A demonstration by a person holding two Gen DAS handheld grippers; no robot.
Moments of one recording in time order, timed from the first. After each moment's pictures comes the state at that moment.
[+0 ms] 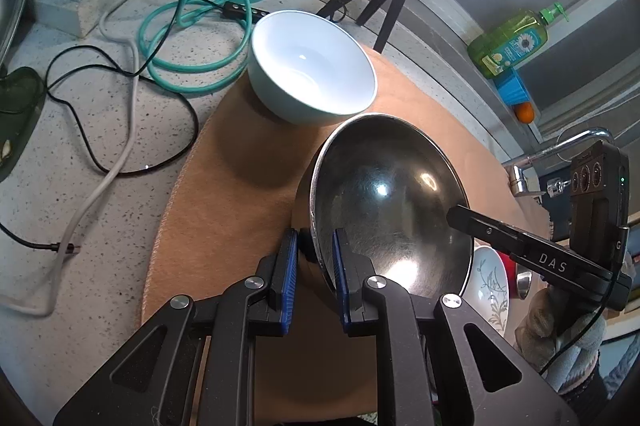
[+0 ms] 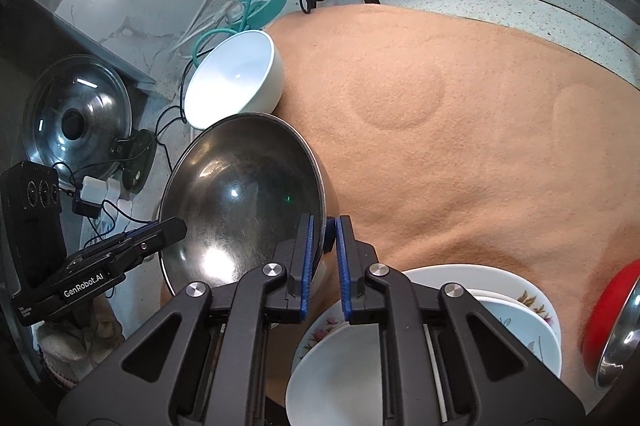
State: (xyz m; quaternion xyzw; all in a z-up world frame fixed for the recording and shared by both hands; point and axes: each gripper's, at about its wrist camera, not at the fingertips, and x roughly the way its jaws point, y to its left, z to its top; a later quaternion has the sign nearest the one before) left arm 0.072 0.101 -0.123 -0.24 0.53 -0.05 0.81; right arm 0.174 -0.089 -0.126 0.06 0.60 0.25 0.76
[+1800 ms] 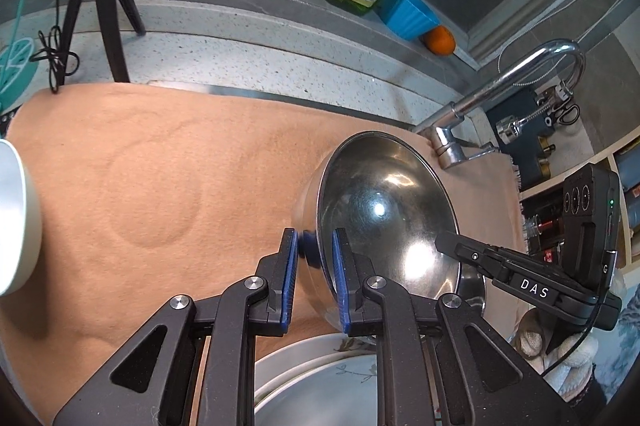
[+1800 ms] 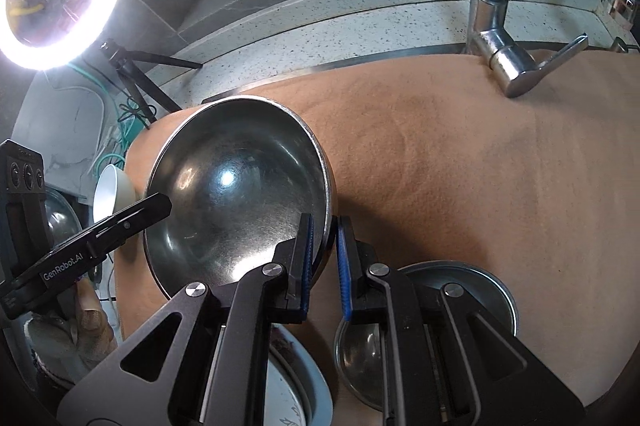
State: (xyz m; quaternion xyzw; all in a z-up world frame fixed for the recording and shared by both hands) left arm 0.196 -0.092 -0.110 -0.14 0.54 -0.21 0.80; right arm 0.203 -0.309 -0.116 0.16 0.57 0.07 0.80
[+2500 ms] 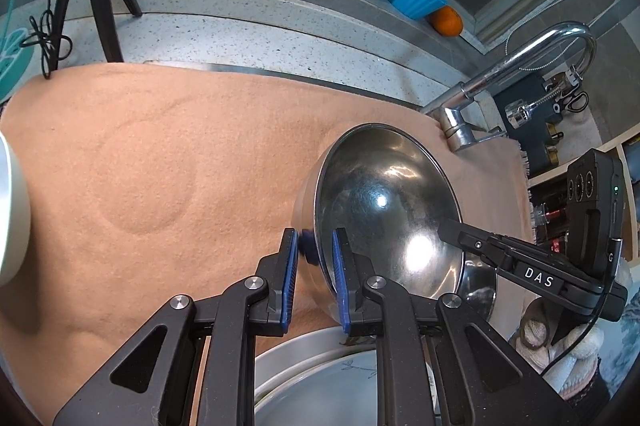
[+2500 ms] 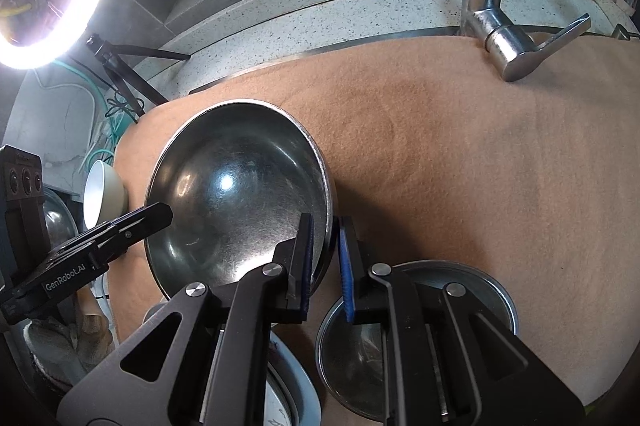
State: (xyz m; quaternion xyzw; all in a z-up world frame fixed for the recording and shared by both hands) left arm 0.193 -0.101 -0.123 -0.12 0.56 -0.20 0.79; right arm 0.205 -0.310 -0.129 0.16 0.59 0.07 0.79
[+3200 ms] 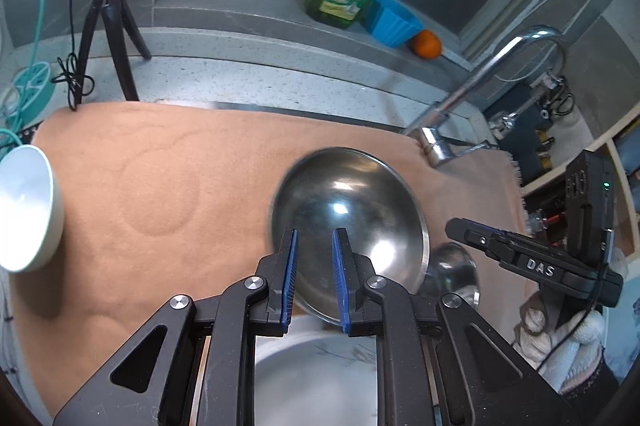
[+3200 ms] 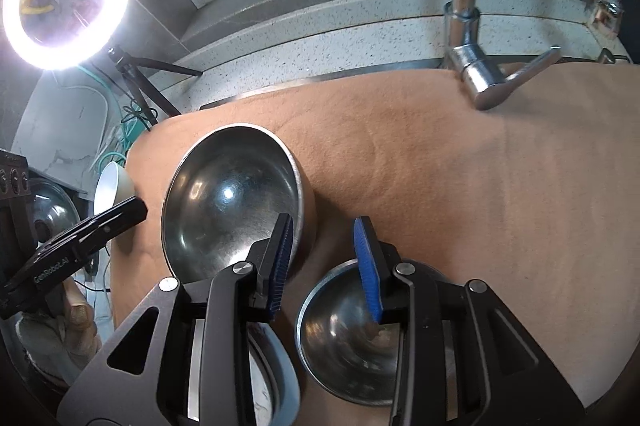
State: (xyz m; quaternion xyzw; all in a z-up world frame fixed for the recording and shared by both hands) left arm 0.160 -0.108 -0.084 -0.11 0.51 -0.20 0.83; right arm 0.185 -0.338 -0.096 0.15 0.55 0.08 0.82
